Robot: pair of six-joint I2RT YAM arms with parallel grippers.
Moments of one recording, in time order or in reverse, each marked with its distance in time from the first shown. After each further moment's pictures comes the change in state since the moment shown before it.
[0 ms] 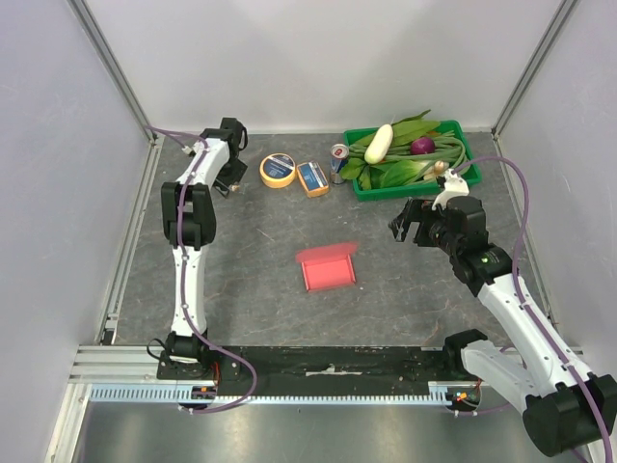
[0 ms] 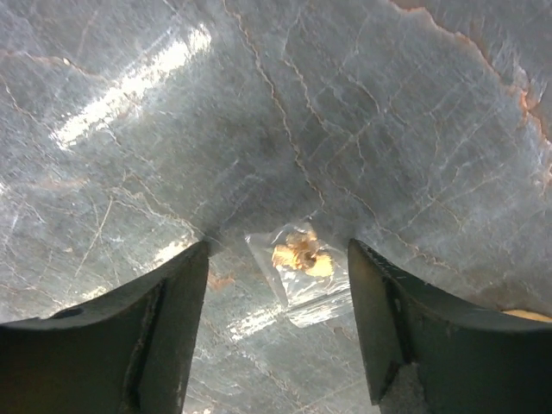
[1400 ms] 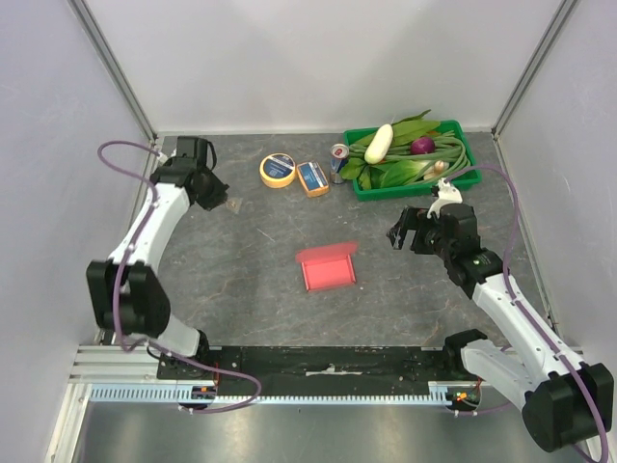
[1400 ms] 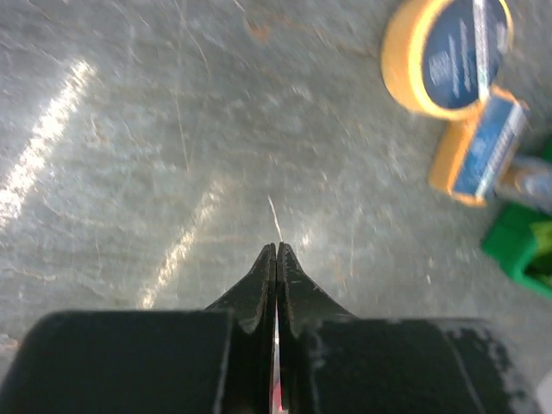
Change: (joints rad) left arm 0.009 -0.883 -0.834 0.298 0.240 0.303; right arm 0.000 0.026 -0.096 0.061 -0.001 0.000
